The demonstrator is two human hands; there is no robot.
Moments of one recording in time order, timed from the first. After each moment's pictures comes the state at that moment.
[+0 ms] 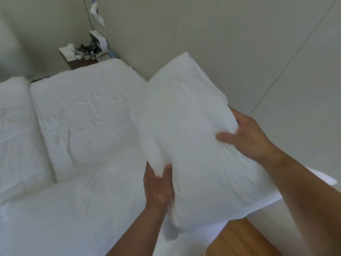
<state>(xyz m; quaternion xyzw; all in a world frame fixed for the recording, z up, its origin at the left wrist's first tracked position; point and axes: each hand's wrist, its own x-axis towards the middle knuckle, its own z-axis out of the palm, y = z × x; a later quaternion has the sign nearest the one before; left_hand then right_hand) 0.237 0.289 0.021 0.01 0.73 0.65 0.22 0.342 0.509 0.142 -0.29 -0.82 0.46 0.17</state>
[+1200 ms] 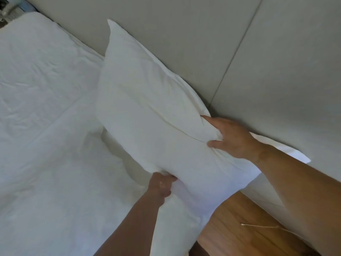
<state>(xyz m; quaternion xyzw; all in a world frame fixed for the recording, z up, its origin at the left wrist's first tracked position) 0.269 0.559 -0.185 -0.12 0.74 0.38 0.54 0.405 0.792 -0.105 -0.31 -0.89 0.32 -0.04</state>
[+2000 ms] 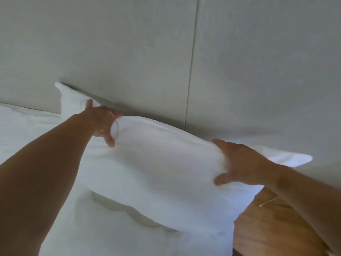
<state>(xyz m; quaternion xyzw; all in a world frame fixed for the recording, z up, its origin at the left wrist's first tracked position) 0.014 0.790 -0.041 0.66 0.63 -0.39 0.10 0.441 0.724 -0.069 -0.51 -0.80 0.32 -0.10</state>
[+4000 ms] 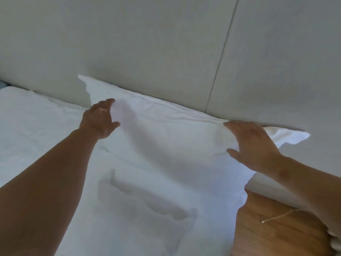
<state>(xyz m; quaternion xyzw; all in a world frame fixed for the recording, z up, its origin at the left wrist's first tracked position) -0.038 0.685 -0.007 0.58 0.81 -0.01 0.07 0.414 0.717 -0.018 -0.50 -0.86 0.05 0.01</state>
